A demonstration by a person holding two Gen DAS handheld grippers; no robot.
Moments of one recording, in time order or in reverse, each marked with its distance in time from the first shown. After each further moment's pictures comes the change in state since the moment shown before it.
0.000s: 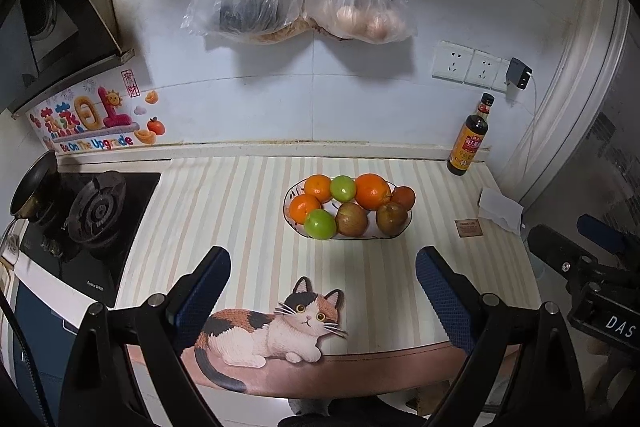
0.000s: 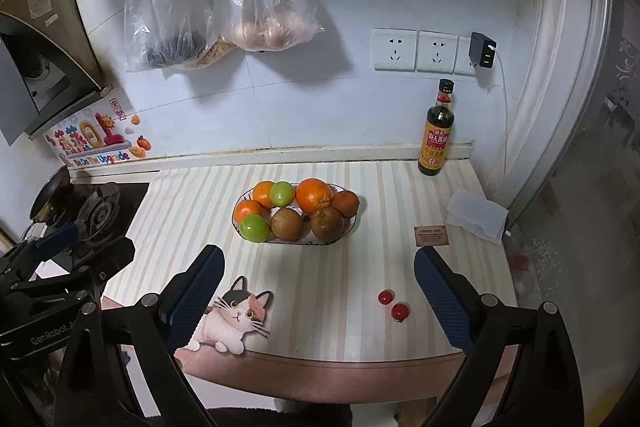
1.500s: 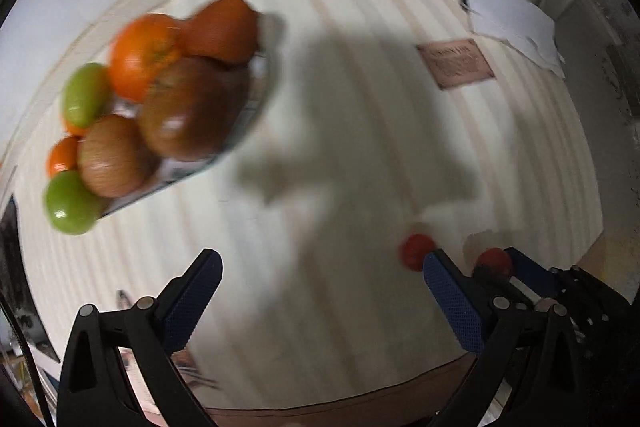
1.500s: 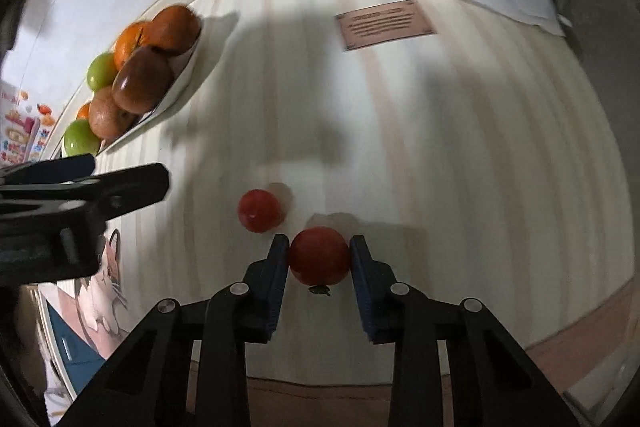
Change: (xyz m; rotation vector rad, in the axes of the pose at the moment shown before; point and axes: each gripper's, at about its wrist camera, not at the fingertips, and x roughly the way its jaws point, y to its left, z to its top) left arm 0.322 -0.210 -0.062 0.353 0.619 -0.094; right arm 0.294 -0.197 -0.143 0.313 0.449 0.061
